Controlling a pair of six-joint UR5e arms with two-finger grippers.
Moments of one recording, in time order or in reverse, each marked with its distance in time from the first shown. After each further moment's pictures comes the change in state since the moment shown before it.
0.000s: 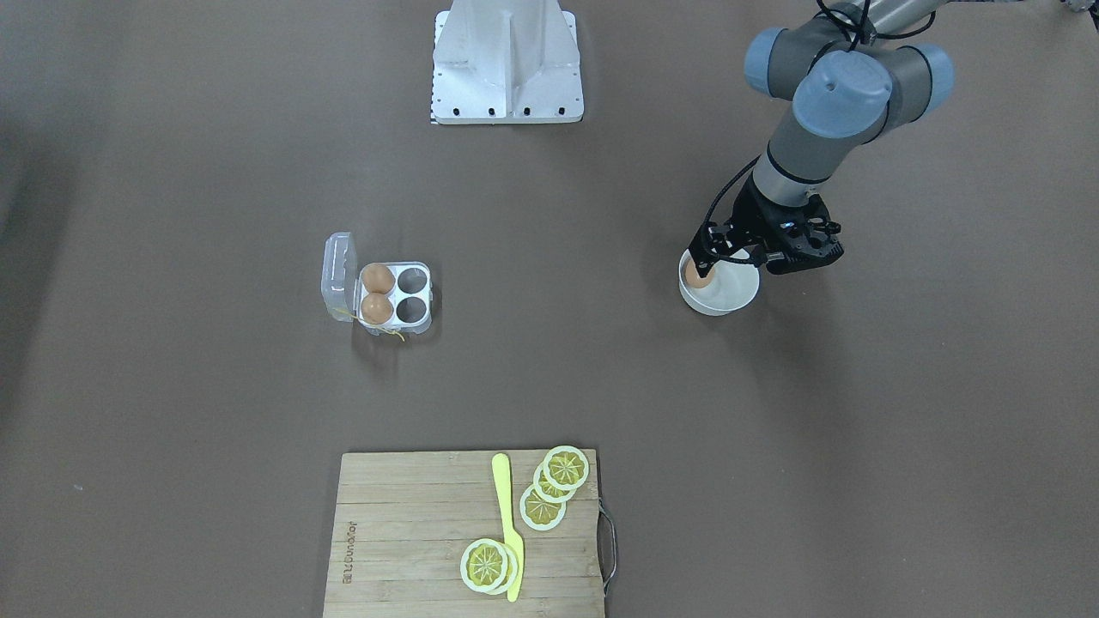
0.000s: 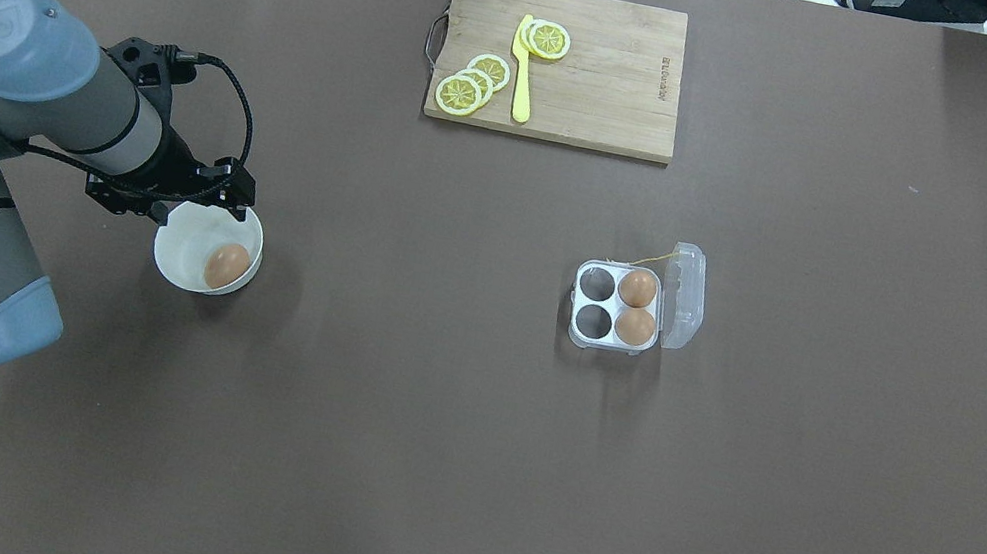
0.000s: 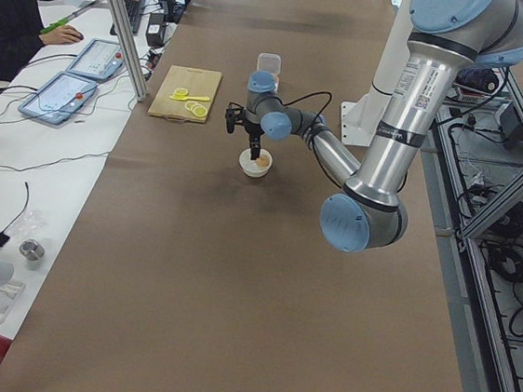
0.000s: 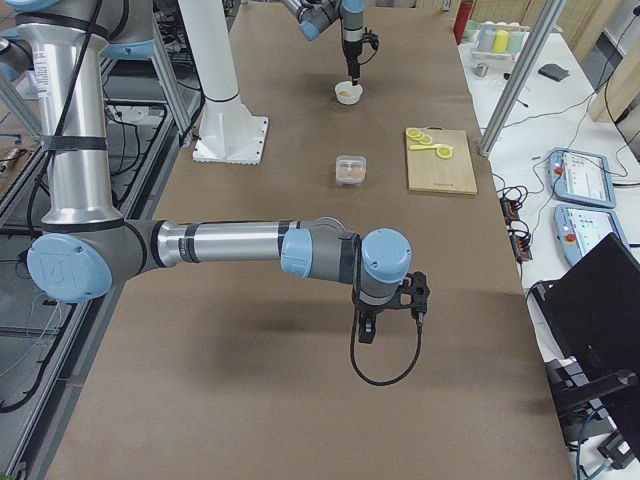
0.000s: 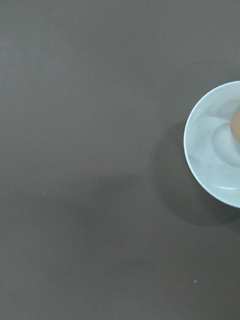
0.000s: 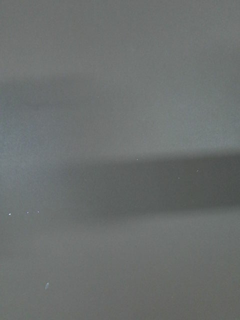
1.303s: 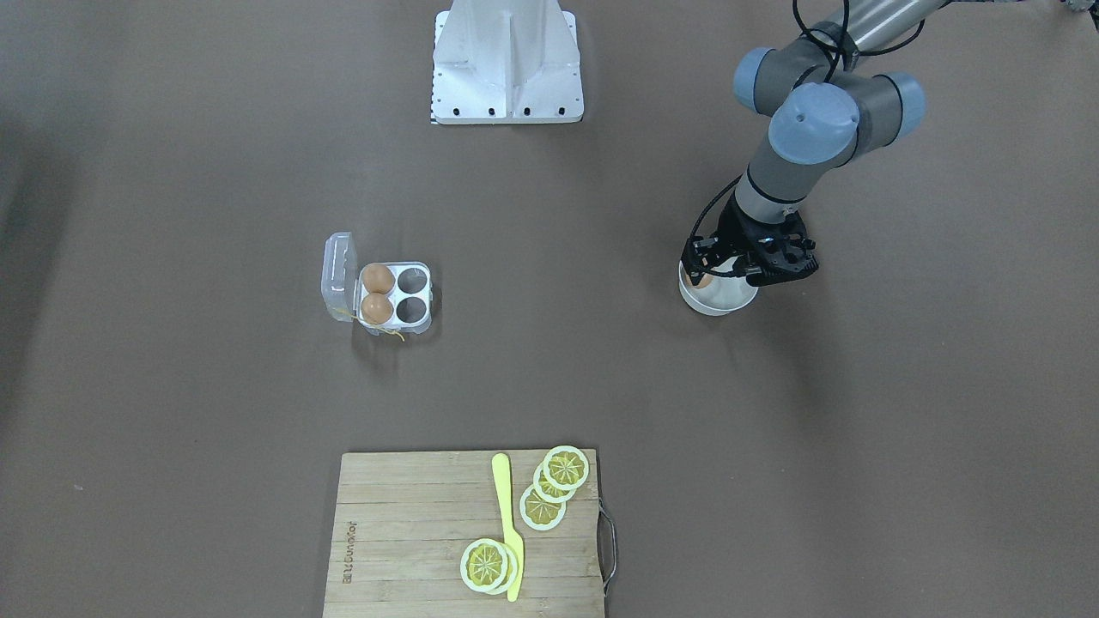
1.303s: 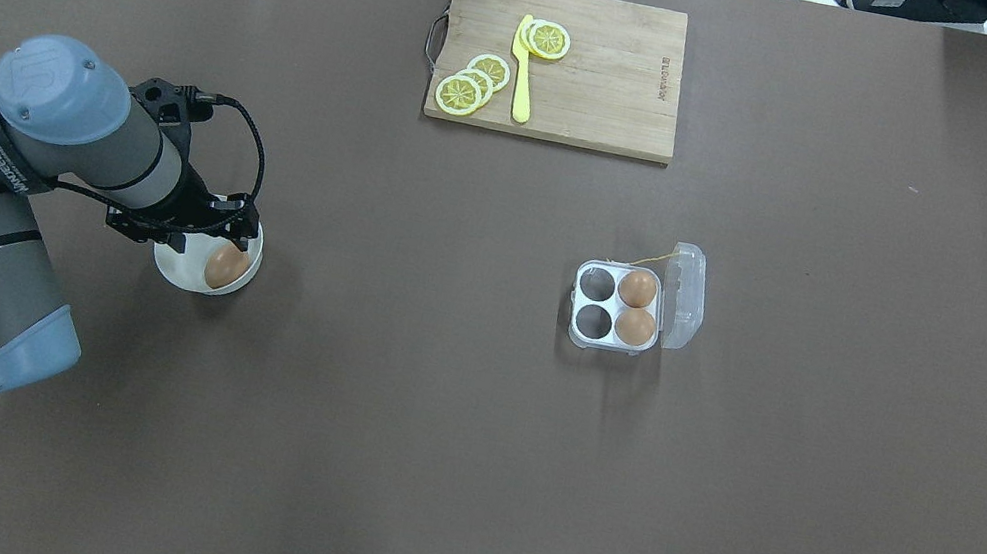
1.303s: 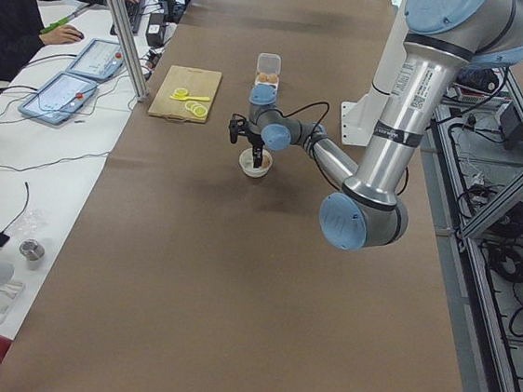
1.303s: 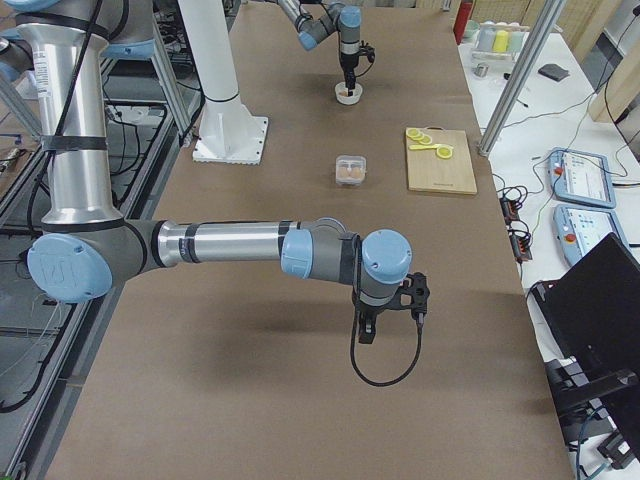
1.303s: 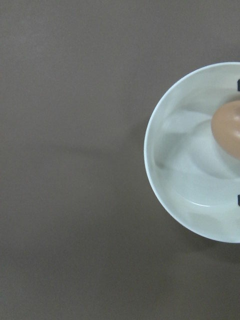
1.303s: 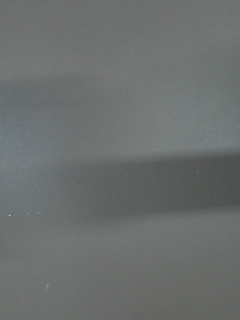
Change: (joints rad) left arm 0.039 0.000 0.092 -0.095 0.012 -0.003; right arm 0.000 0.002 -0.005 0.001 -0.001 -0.001
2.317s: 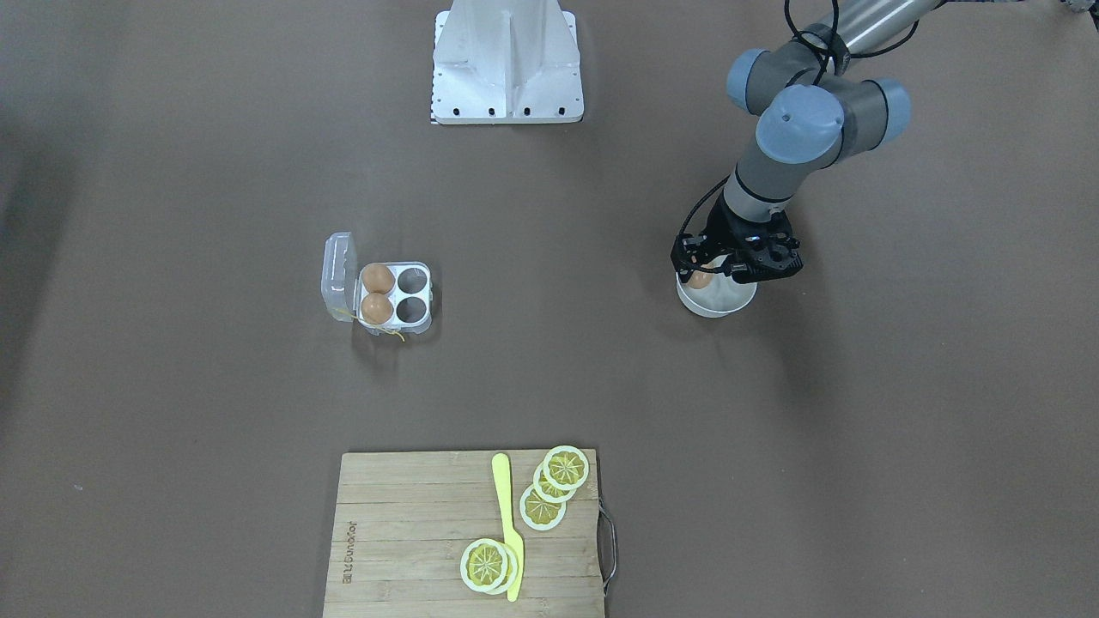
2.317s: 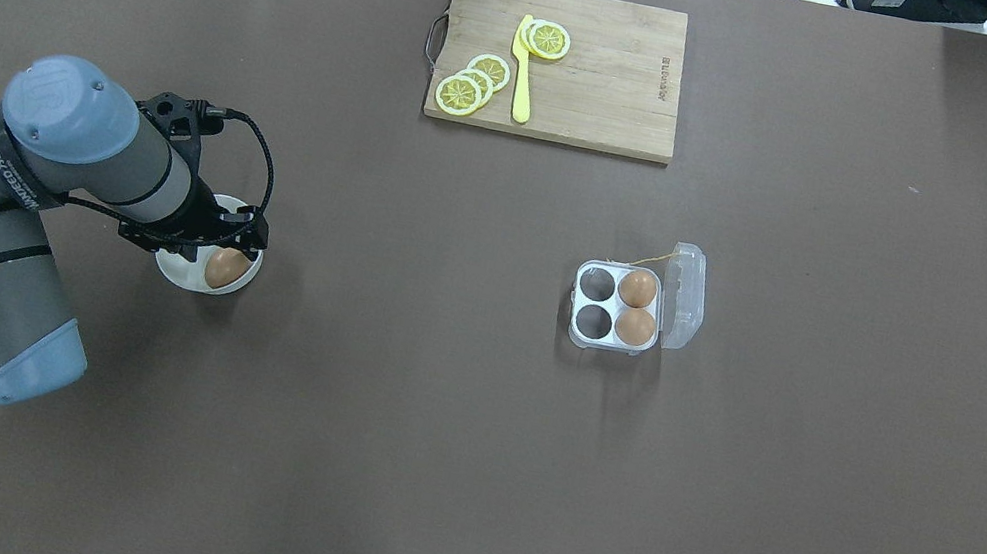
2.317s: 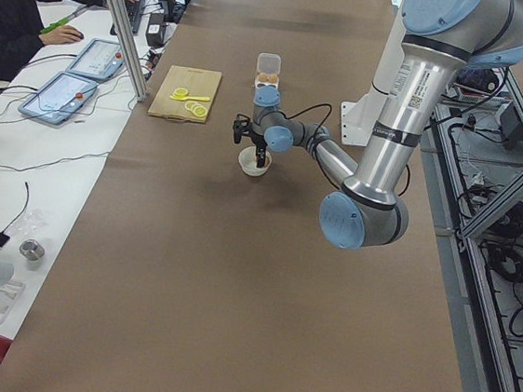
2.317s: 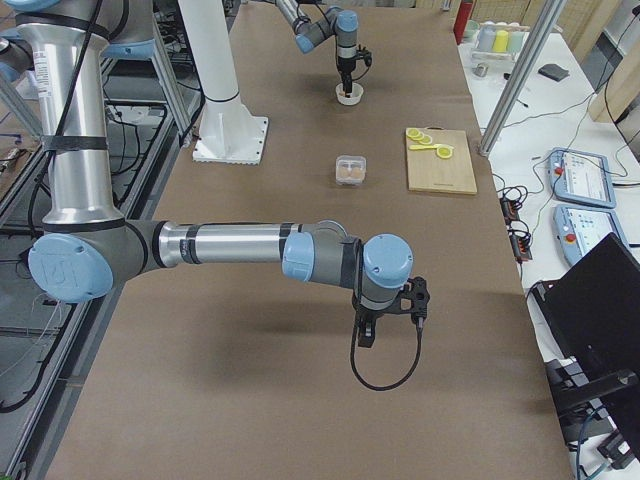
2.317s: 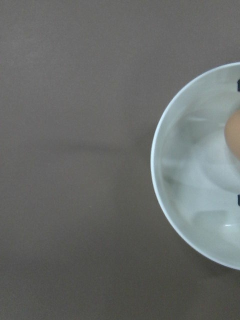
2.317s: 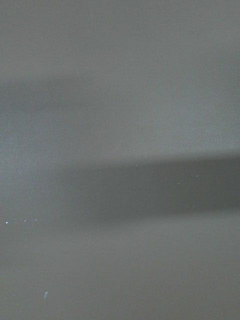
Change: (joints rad) left arm 0.037 0.000 0.000 -0.018 0.023 -0.007; right arm 0.000 0.004 -0.018 0.000 -0.004 0.000
